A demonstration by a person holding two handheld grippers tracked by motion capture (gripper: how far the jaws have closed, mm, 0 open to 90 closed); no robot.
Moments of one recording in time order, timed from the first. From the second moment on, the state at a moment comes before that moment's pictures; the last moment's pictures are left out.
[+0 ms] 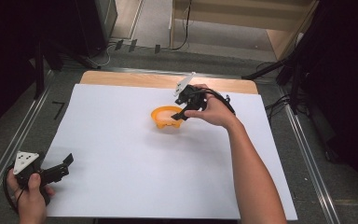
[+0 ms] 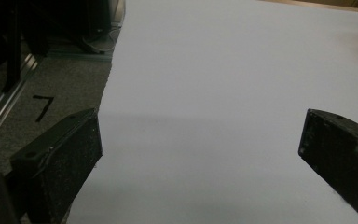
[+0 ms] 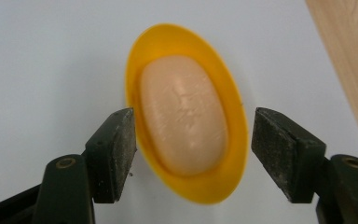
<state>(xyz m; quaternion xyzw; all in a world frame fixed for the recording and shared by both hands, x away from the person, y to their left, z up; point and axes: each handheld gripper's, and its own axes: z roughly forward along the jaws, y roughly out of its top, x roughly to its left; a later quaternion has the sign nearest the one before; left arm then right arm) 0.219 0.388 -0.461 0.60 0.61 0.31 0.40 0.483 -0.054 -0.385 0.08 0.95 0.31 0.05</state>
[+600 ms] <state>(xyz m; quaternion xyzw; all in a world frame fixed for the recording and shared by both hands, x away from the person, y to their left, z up) 0.218 0.388 -0.461 0.61 0.61 0.32 0.40 0.447 -0.104 -0.389 0.18 0.93 0.32 0.02</state>
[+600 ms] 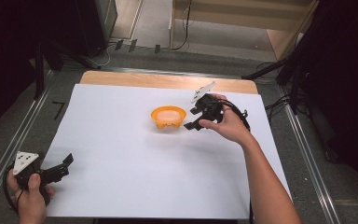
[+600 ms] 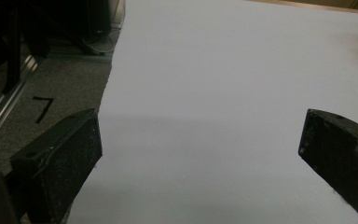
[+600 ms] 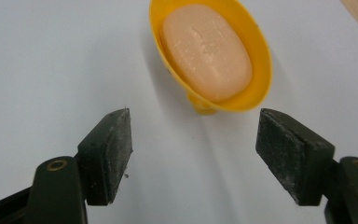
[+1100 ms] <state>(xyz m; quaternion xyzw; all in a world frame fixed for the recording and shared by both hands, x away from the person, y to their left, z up) 0.218 0.387 -0.461 0.61 0.61 0.32 0.40 0.406 -0.142 -0.400 0.29 0.90 0.33 0.06</state>
